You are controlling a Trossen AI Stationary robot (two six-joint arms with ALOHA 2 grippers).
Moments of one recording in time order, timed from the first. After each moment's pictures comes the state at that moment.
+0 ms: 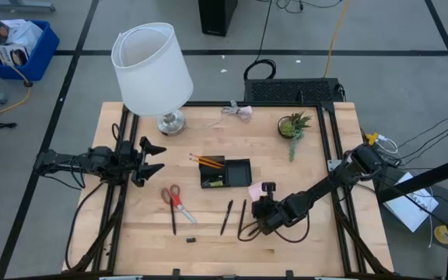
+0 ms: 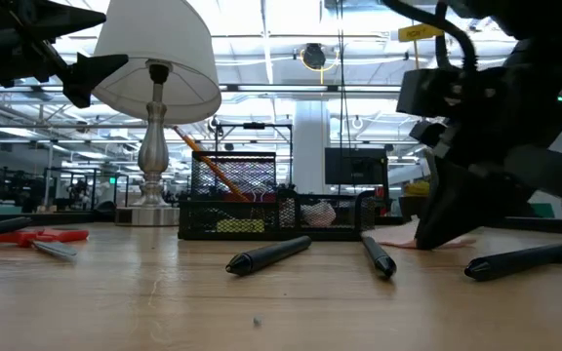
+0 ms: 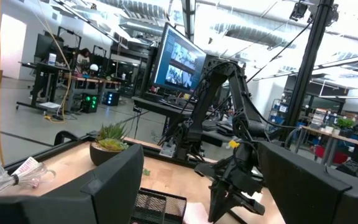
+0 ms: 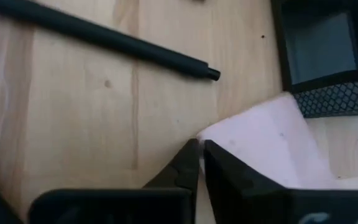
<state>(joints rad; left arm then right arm) -0.10 0.05 0.01 0.29 -0.16 -0.21 0.52 1.84 0.89 -0.38 0.52 0.40</state>
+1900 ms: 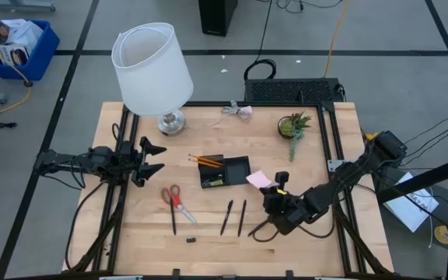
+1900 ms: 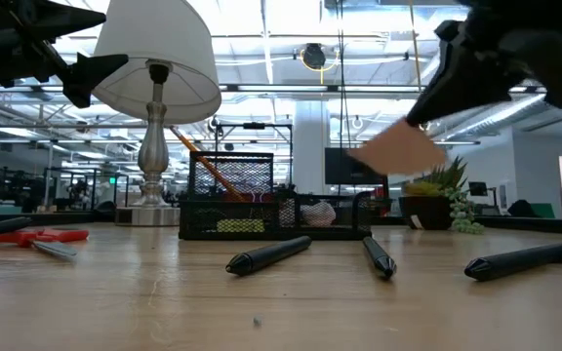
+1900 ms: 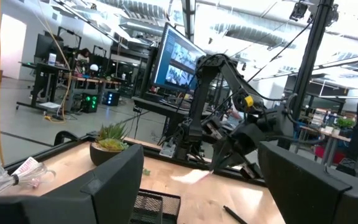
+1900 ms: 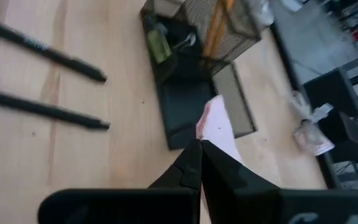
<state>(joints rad) -0.10 0.05 0.01 0.29 -0.16 -0.21 0.60 1.53 0.90 -0.50 0.89 0.30</state>
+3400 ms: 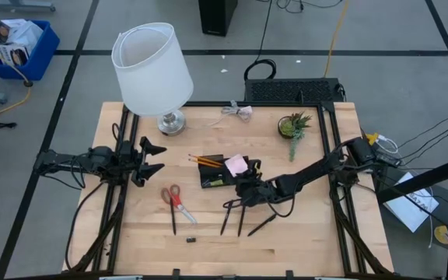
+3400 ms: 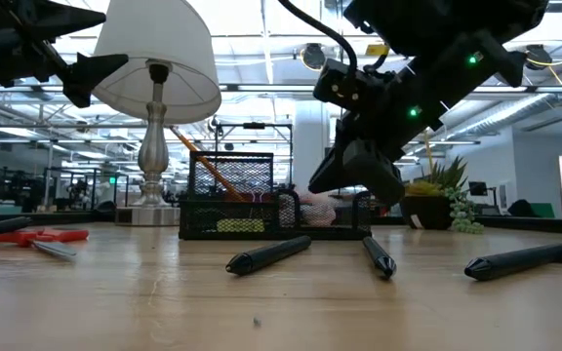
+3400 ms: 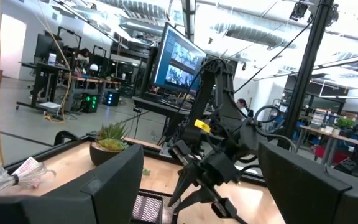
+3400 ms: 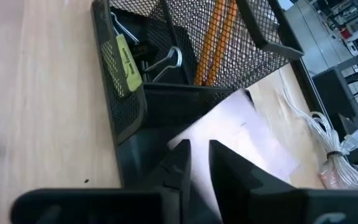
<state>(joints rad) -0.10 0.05 0.01 0.29 -0.16 -0.21 0.29 1.83 0.90 0.08 0.75 -0.06</state>
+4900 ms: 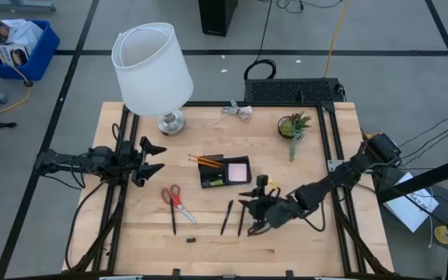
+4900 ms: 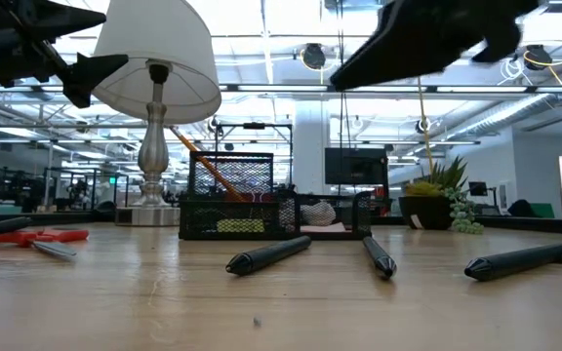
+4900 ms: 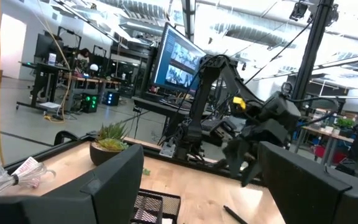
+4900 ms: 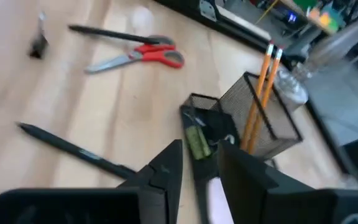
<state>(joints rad) -0.10 0.05 0.01 0.29 -0.16 -0.21 0.53 1.61 0.90 0.06 0.73 -0.02</state>
